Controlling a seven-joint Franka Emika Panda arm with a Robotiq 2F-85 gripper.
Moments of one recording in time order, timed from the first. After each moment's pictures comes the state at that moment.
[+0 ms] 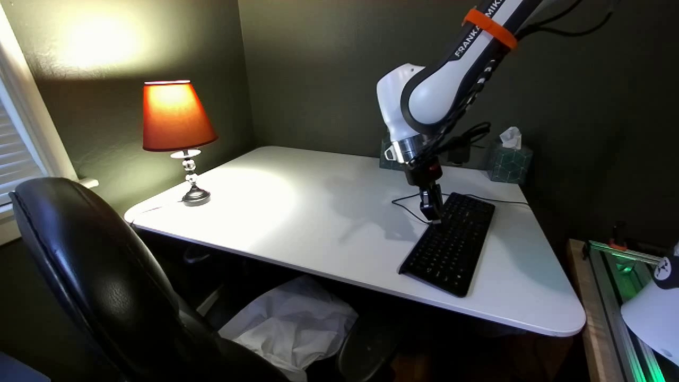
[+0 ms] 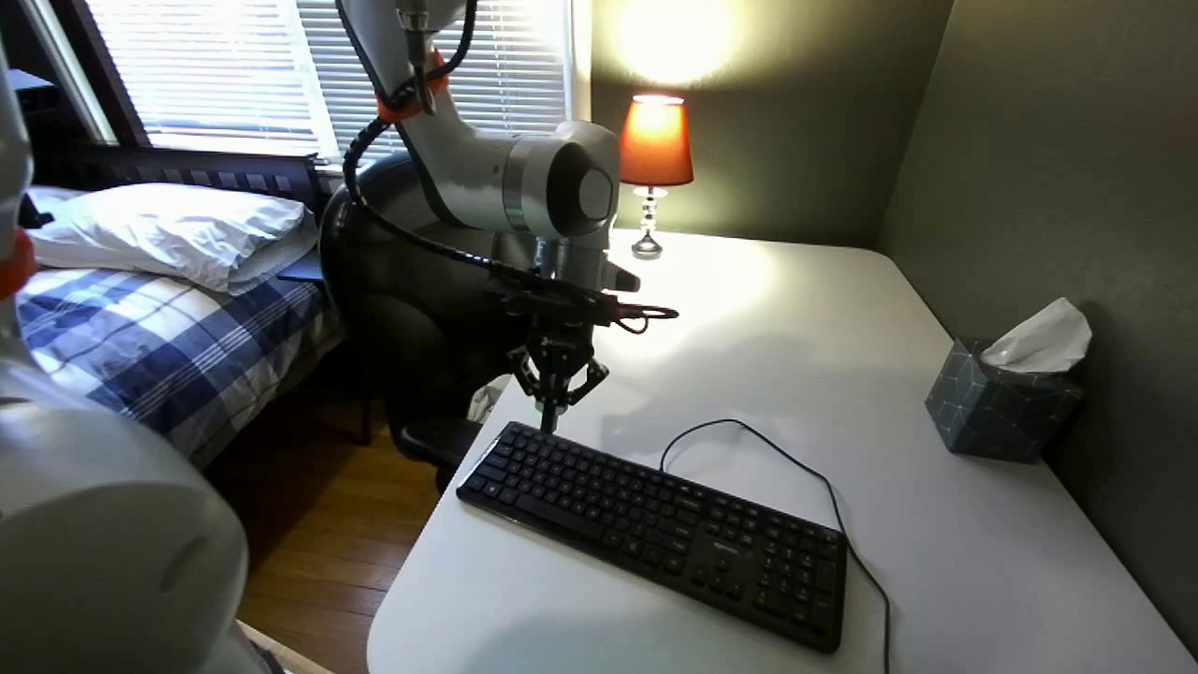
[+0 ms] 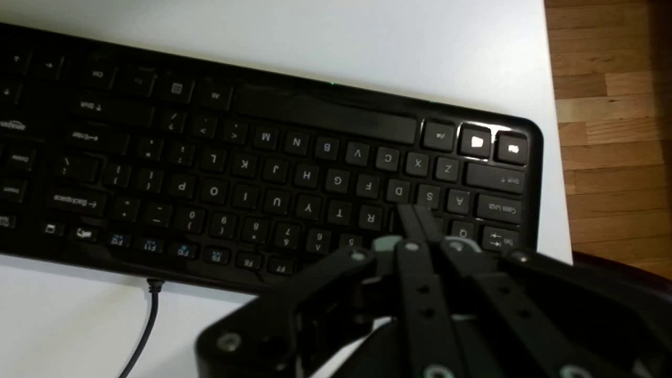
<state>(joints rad) -0.03 0.20 -0.01 -2.38 -0.06 2.18 -0.17</state>
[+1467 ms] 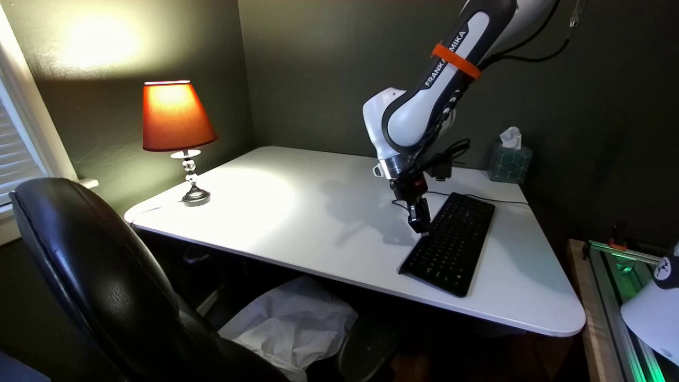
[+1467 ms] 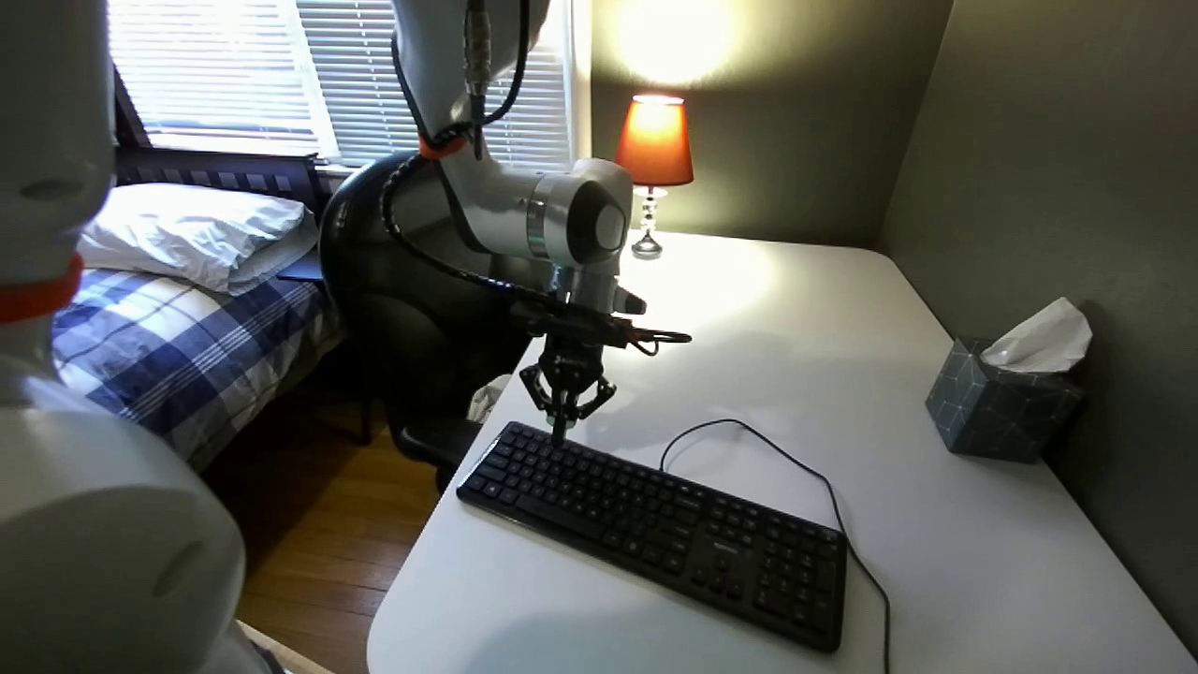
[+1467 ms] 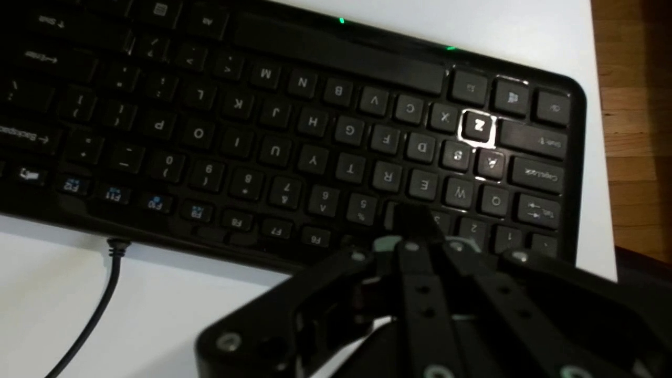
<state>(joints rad) -0.04 0.37 -0.01 -2.26 -0.05 2.19 -0.23</state>
